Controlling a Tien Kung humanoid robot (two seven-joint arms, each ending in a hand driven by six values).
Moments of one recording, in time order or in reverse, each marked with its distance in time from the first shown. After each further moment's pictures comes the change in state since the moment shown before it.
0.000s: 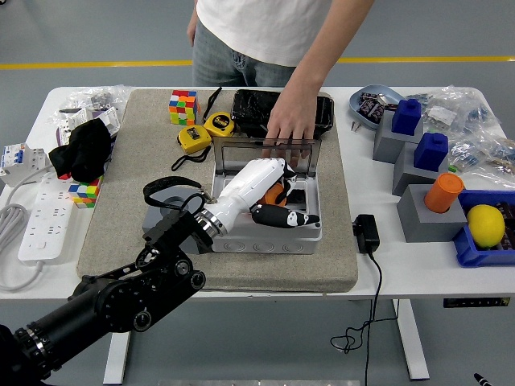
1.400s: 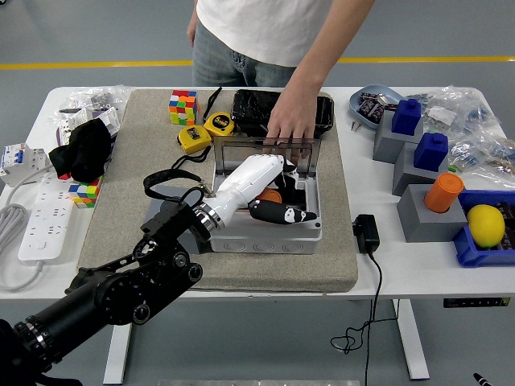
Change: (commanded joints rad) left arm -0.022 -0.002 -0.034 0.029 0.056 -0.041 -0.010; right arm 0.001 0.001 0.000 0.000 0.001 0.002 -0.001
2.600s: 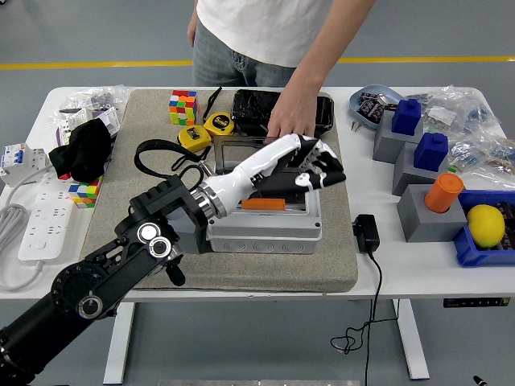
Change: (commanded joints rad) left arm 0.067 0.032 -0.226 -0.420 -0.584 -0.335 0.153; right arm -0.006 0.004 0.003 0.000 0.002 0.001 0.000
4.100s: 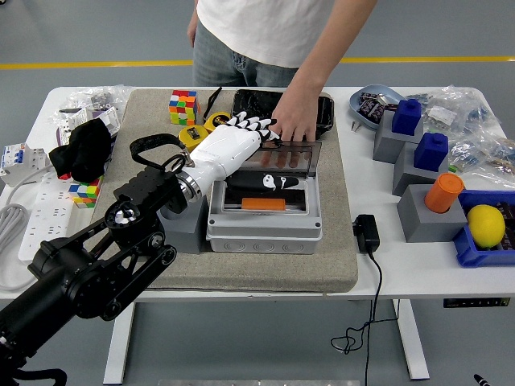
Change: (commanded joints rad) left arm -0.037 0.060 0.051 0.125 1.024 0.037 0.151; right arm 0.003 -0.001 0.000 0.000 0.000 -0.002 -0.001
